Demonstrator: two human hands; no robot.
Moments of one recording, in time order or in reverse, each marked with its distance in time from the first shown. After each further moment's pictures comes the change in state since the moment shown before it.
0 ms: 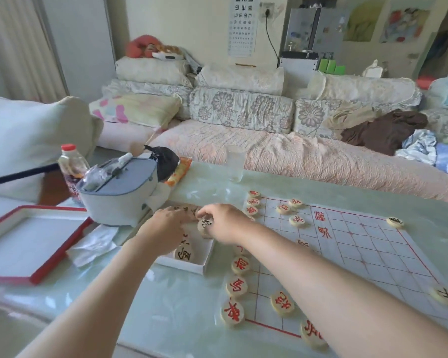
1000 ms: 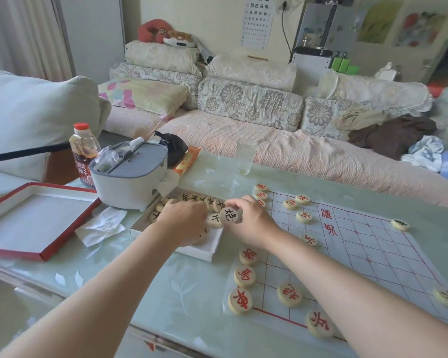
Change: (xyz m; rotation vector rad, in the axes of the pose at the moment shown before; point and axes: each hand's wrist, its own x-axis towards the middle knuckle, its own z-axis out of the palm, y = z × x) left_hand -0.011 0.015 -0.002 0.218 -0.006 0.108; right_hand -0.019 0.032 0.015 0.114 0.225 0.014
